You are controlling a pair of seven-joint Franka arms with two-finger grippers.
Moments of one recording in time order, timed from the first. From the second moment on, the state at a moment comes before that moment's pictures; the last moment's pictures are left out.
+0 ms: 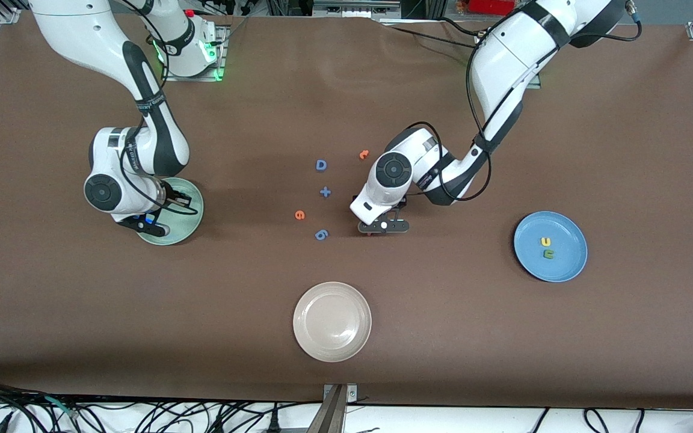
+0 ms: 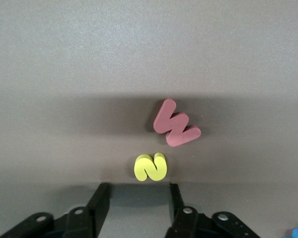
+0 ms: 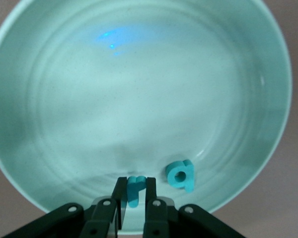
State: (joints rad) left arm -0.32 0.81 -0.43 -1.62 0.24 2.28 -0.85; right arm 0.40 0.47 -0.29 -2.08 0.13 2.19 0.31
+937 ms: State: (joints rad) left arm -0.32 0.84 -0.42 -1.57 0.24 2.29 -0.87; right arm 0.42 0.42 -0.21 -1.90 0.14 1.99 0.50
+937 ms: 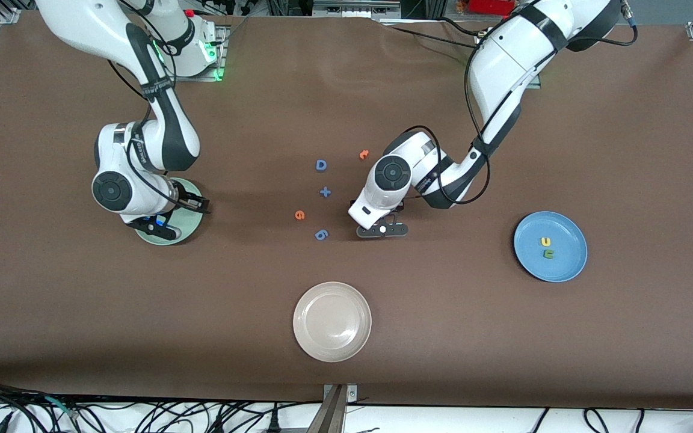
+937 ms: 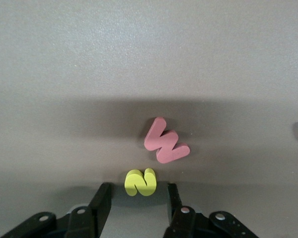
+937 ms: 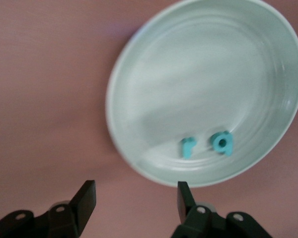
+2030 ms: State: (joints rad) left arm -0.33 0.83 -0.36 -1.49 0.24 2.24 -0.91; right arm 0.50 0.58 -0.04 -1.70 0.27 2.16 1.03
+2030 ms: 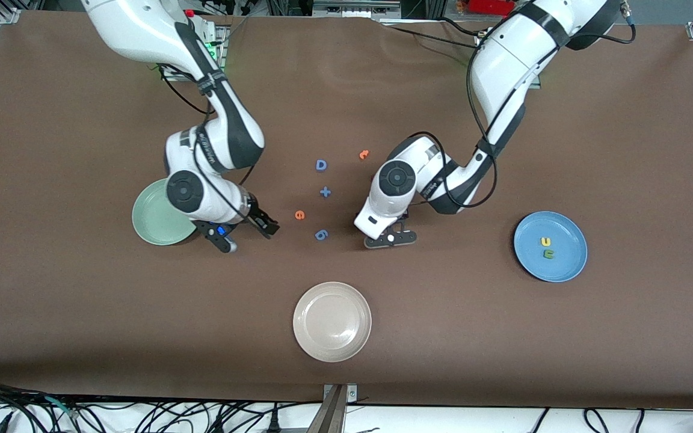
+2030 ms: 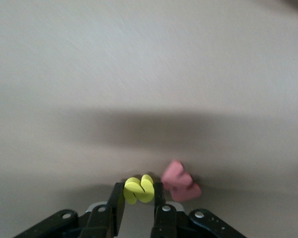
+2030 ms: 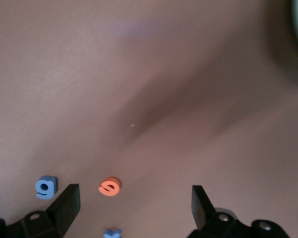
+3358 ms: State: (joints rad) left arm 0.19 0.76 -0.34 -1.37 0.30 1.62 -0.12; right arm 0.64 0.72 -0.05 -1.70 0.23 2.35 1.13
